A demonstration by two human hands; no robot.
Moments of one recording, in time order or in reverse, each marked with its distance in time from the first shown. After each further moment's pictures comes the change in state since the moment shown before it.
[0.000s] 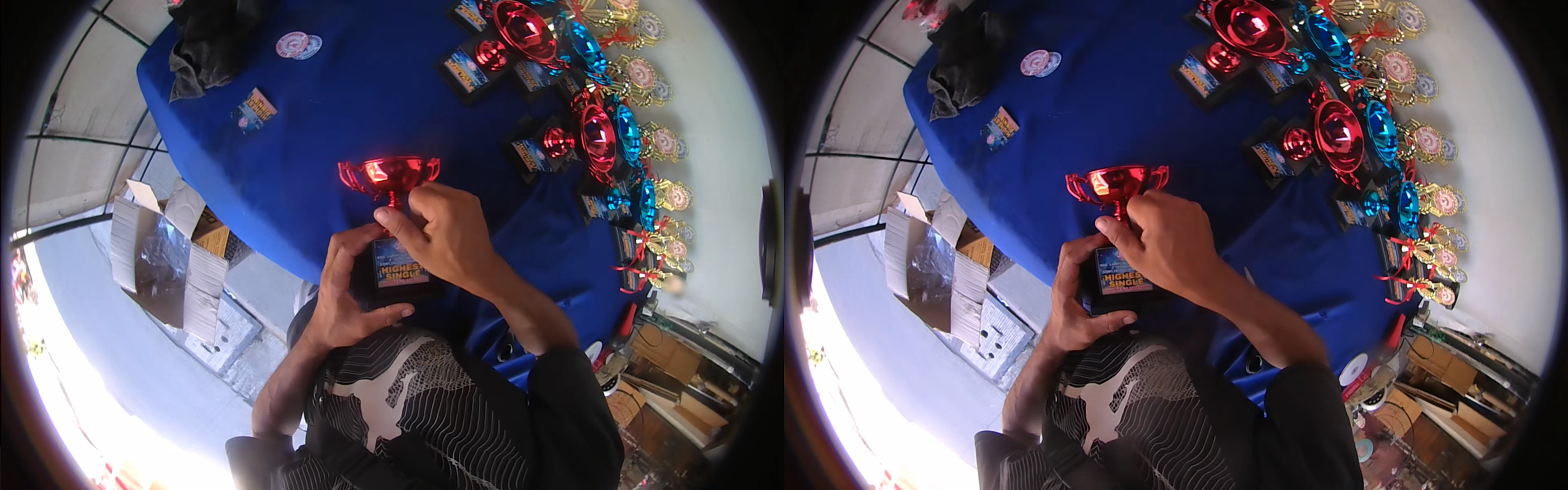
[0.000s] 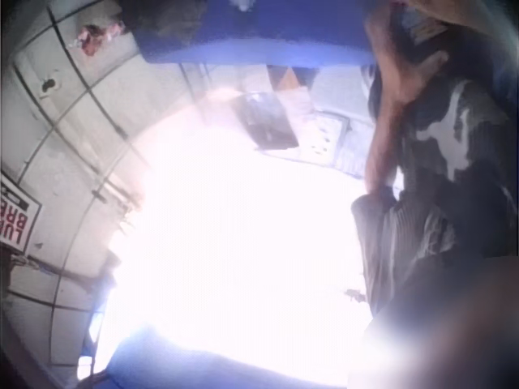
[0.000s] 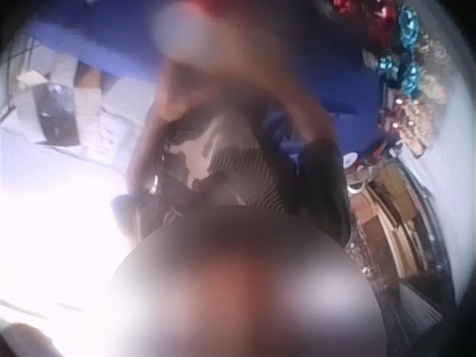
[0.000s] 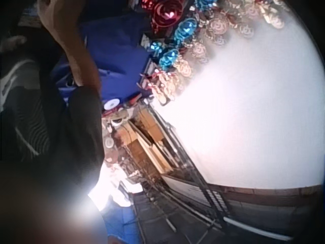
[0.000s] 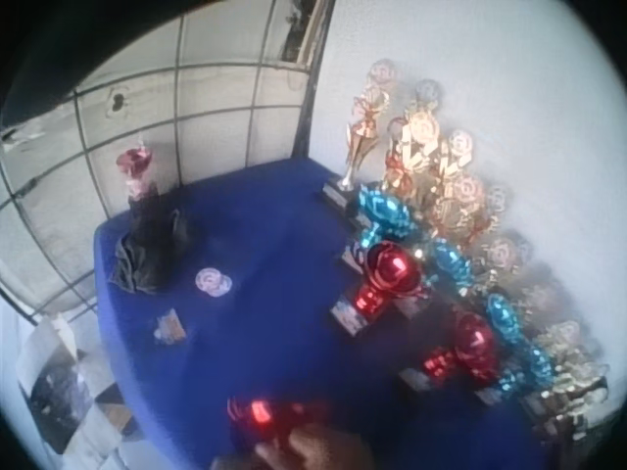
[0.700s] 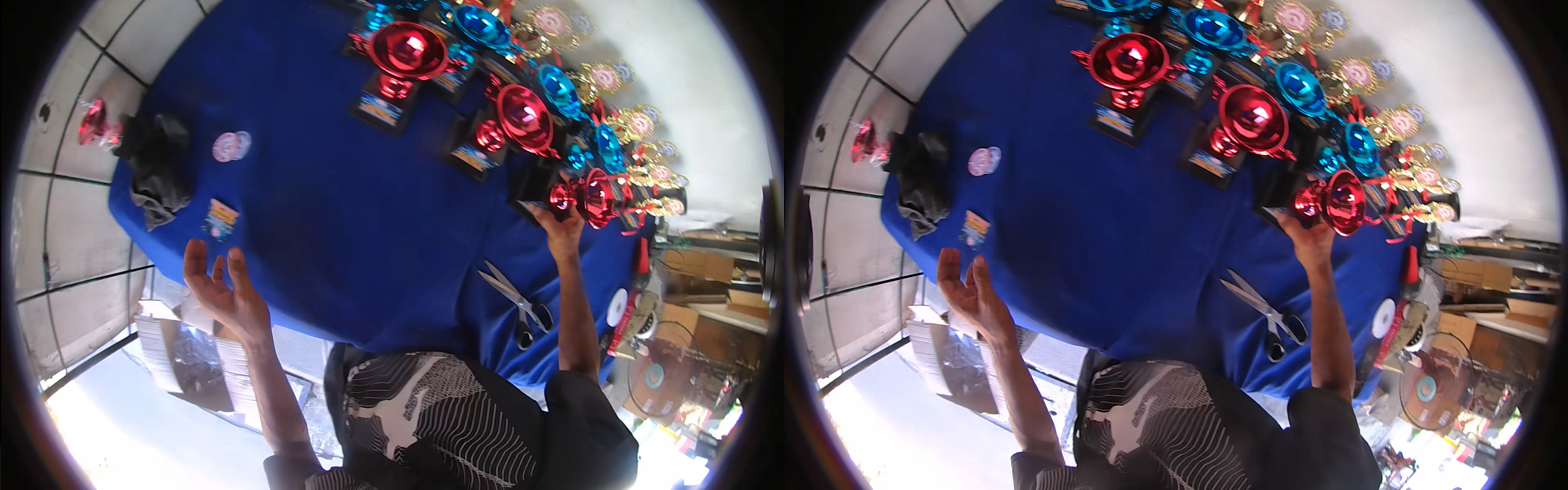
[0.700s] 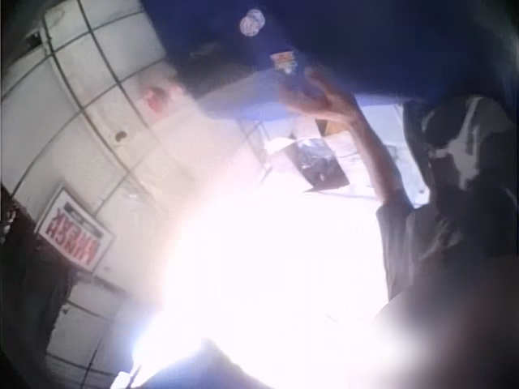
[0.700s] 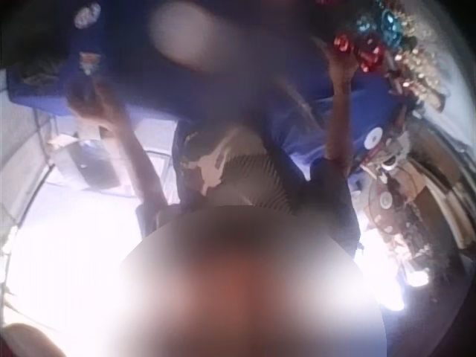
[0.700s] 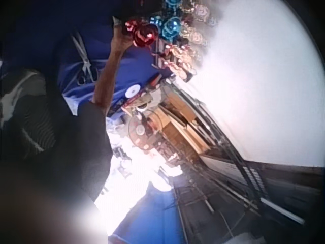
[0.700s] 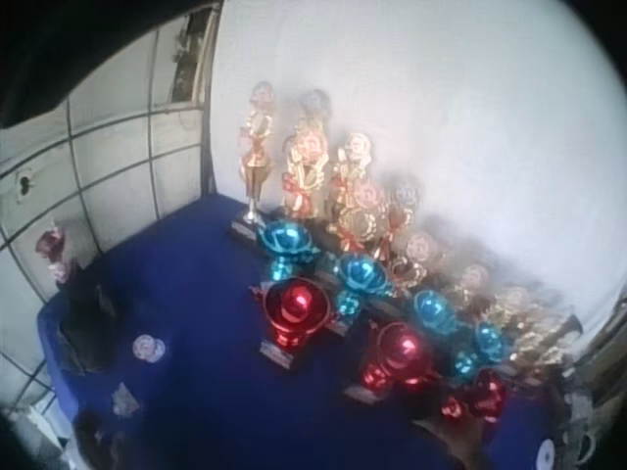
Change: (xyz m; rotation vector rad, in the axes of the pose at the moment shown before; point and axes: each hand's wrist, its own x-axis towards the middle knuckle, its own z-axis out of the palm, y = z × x) left_hand 0.093 -0.026 -0.094 0.287 0.669 0.016; right_hand -0.158 0.201 -0.036 0.473 0.869 0.321
